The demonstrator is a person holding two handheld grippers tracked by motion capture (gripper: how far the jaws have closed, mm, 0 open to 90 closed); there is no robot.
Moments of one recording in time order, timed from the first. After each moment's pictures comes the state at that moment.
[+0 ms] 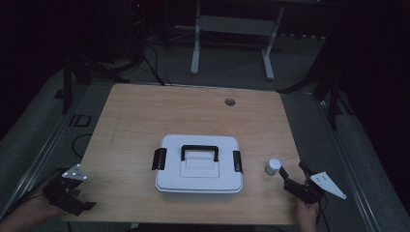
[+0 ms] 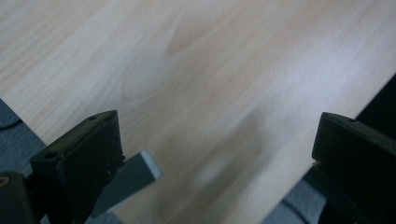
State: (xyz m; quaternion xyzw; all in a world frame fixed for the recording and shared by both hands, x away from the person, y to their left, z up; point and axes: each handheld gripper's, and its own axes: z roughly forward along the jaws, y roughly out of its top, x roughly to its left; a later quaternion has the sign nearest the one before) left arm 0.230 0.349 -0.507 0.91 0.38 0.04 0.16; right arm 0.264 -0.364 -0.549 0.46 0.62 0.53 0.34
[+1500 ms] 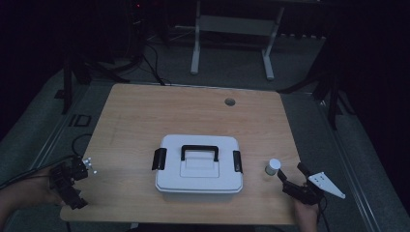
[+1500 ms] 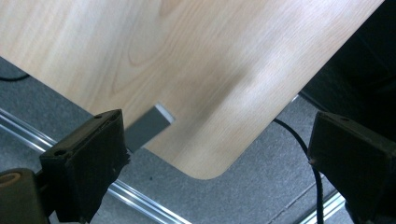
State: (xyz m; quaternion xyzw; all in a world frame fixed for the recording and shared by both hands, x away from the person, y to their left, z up) left arm 0.255 0.317 -0.456 0.95 0.32 0.00 0.00; right arm 0.261 -0.360 -0.546 0.46 0.64 0.52 0.32
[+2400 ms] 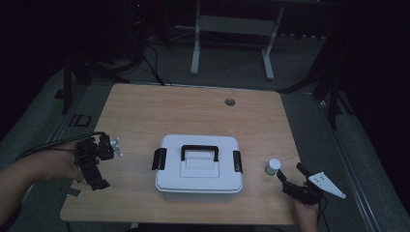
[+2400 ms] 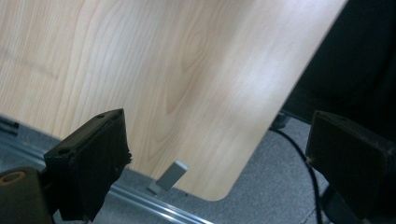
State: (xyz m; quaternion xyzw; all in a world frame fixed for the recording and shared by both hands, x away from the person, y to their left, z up) left arm 0.281 0.236 -0.378 0.98 0.22 0.02 0.01; right arm 0.261 -0.360 -0.547 0.45 0.64 0.53 0.31
